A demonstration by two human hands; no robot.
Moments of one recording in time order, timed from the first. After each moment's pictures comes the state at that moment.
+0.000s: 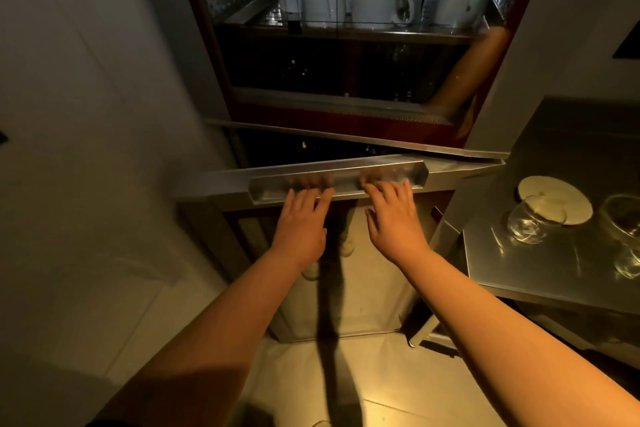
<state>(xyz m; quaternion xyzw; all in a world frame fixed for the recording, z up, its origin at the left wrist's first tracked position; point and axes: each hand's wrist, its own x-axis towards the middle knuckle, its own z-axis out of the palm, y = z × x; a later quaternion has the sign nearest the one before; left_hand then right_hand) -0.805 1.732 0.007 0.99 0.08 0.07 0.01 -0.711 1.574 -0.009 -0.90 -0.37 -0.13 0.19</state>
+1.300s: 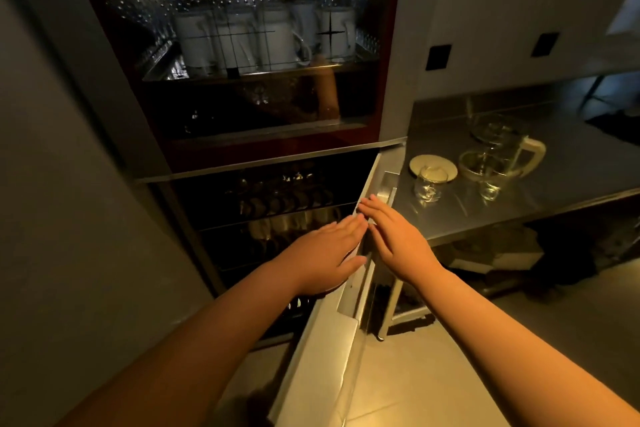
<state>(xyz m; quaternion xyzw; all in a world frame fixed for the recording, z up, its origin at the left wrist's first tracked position) -0.840 1.720 0.048 0.93 -0.34 -0.02 0.11 -0.822 1.533 0.020 -0.92 -0.24 -0.17 0.26</state>
